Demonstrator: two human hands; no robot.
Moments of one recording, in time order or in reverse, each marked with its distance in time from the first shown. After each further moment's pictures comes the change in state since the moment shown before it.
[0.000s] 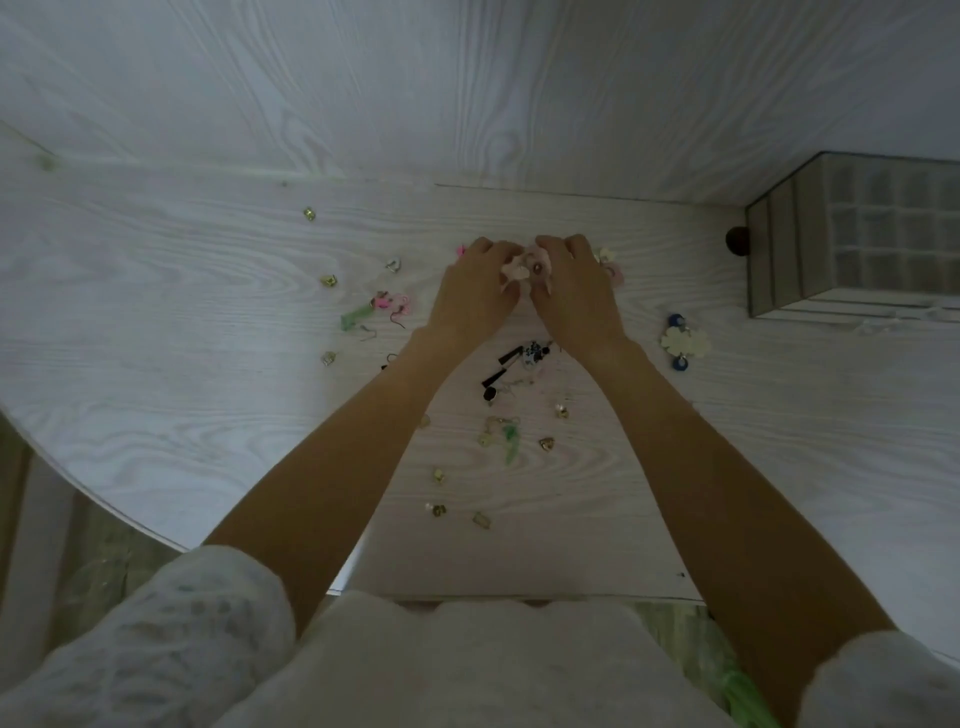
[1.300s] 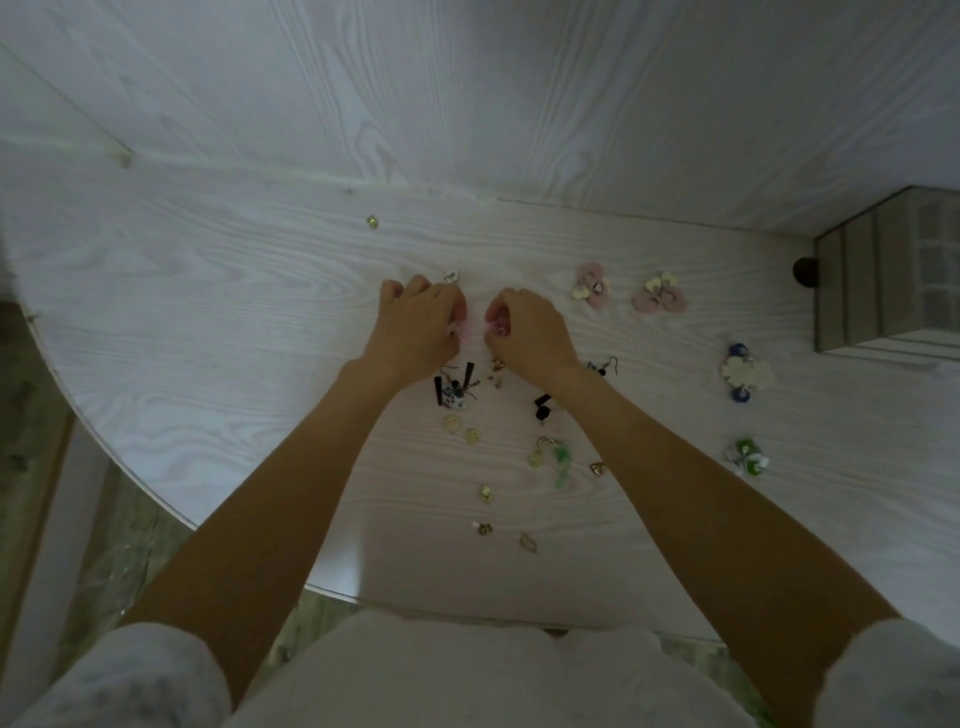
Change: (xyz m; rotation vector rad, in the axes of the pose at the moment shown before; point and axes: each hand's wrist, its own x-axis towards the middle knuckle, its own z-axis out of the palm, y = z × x) left_hand -0.044 -0.086 -0.065 0.447 -0.119 0.005; right_hand 0.004 -0.060 0.069 0.169 -0.258 -0.017
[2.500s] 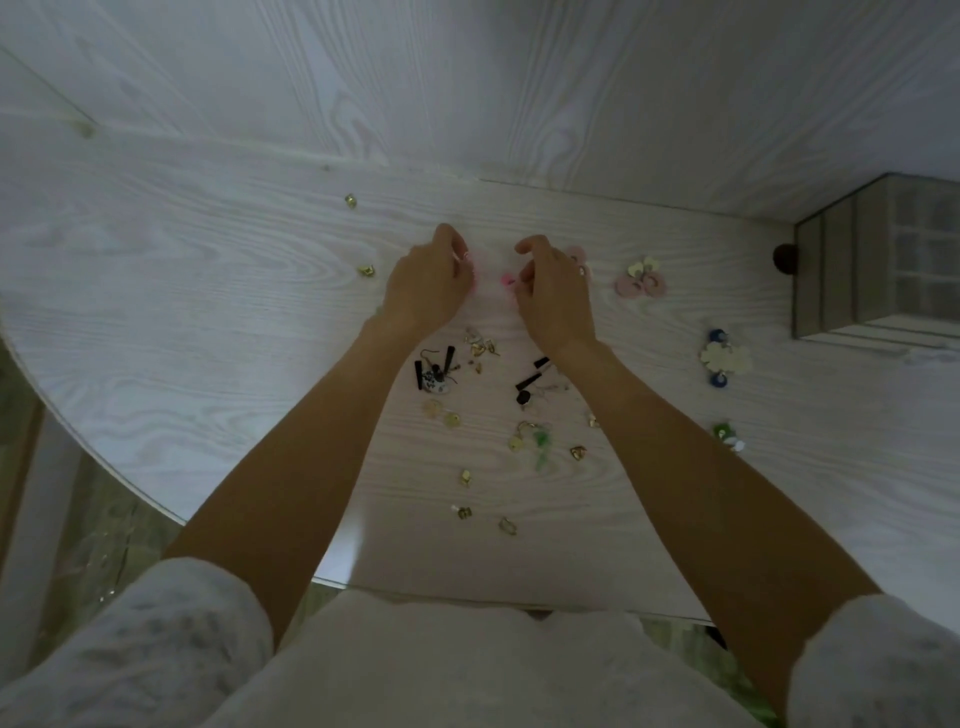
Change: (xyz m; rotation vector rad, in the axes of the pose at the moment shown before) left_hand 0.035 0.029 -0.001 -0.455 0.074 -0.214; right_hand 0.006 0.022 -0.024 -0.063 0.243 0.011
